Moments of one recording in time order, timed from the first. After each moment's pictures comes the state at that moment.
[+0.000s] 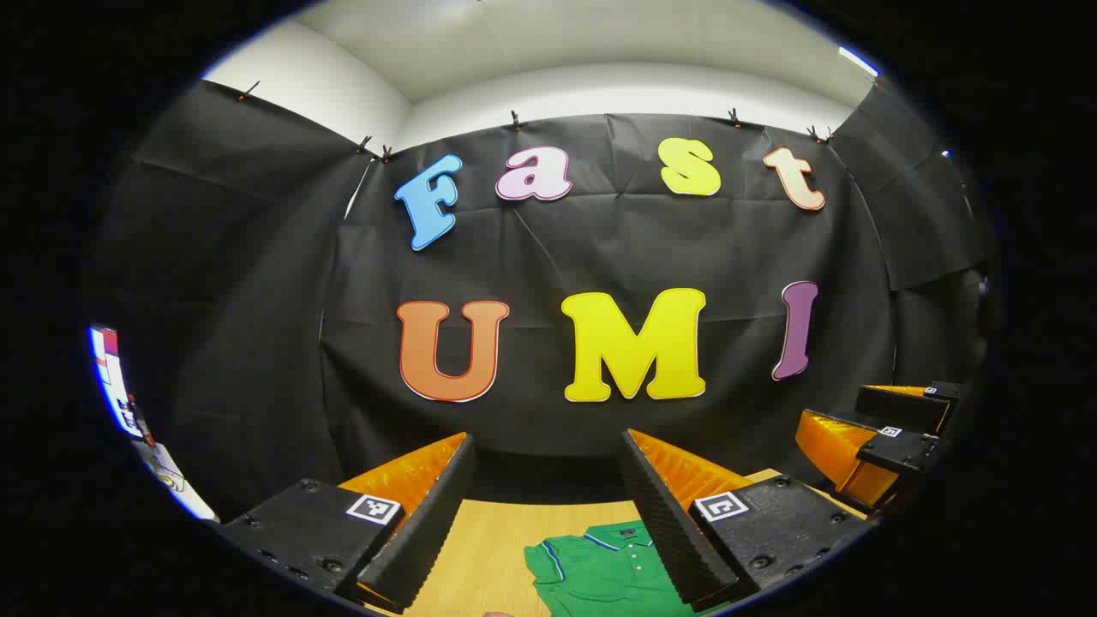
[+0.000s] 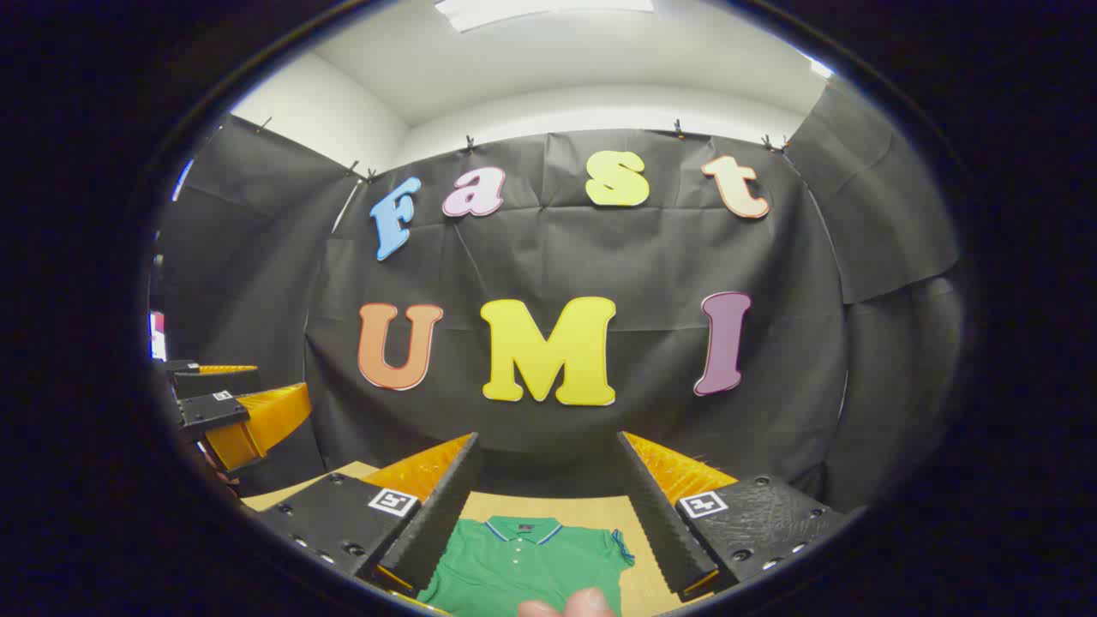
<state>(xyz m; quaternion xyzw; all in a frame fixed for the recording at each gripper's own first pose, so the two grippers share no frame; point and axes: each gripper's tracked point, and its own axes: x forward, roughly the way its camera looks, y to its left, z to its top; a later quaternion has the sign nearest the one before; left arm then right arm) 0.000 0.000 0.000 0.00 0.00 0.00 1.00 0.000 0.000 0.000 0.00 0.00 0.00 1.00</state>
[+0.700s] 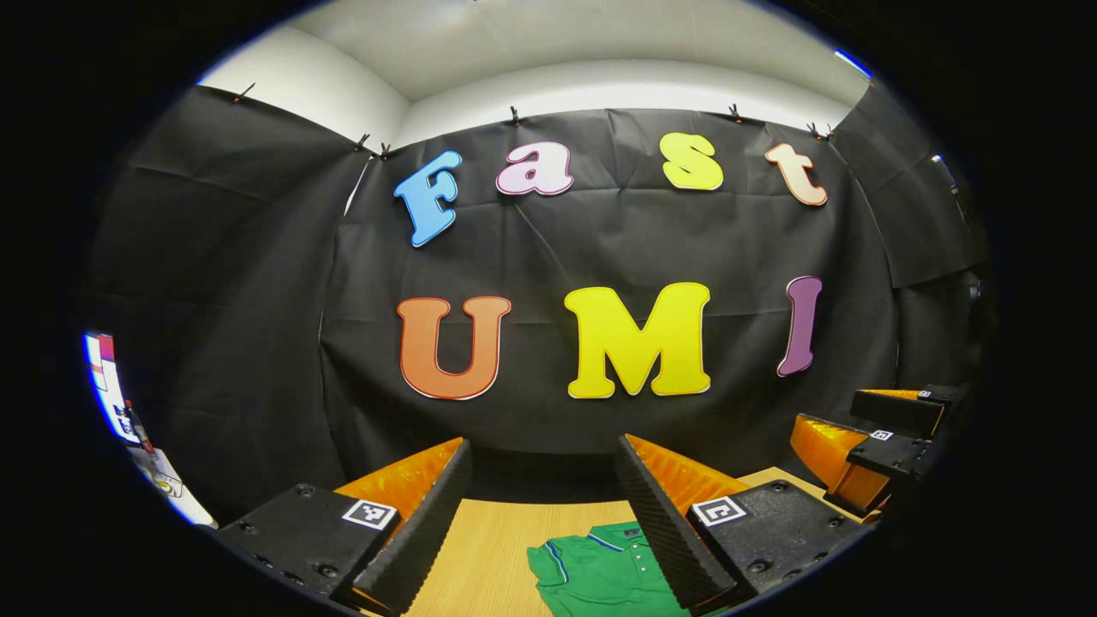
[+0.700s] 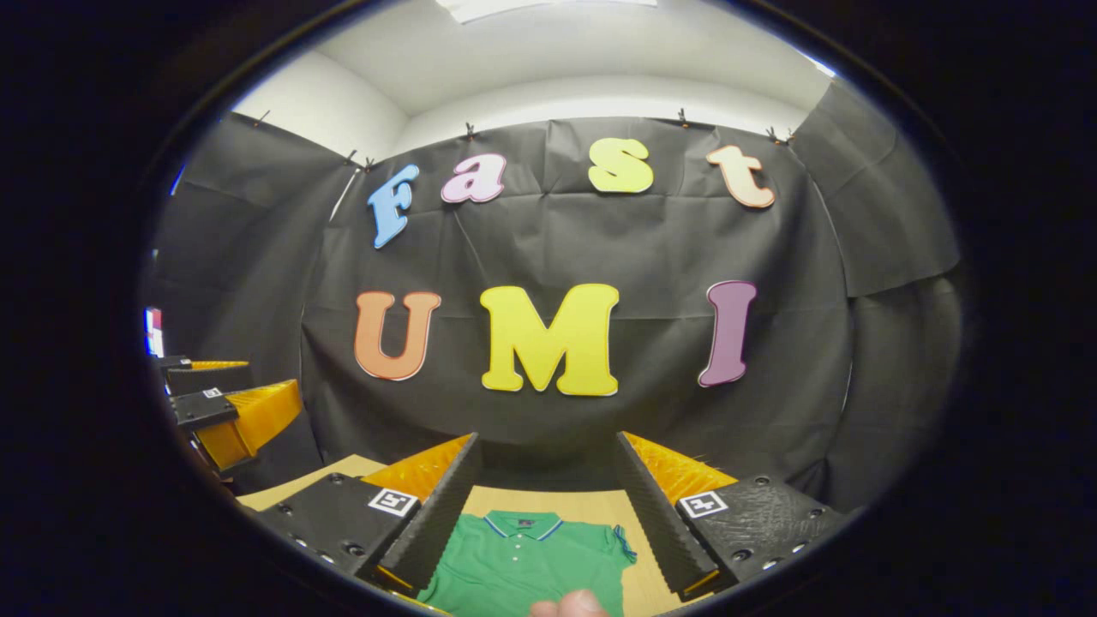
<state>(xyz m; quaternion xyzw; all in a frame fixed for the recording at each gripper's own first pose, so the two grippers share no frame) 0.006 0.004 -0.007 0.00 0.02 0.01 1.00 0.015 0.000 -0.009 0.00 0.02 0.00 1.00</state>
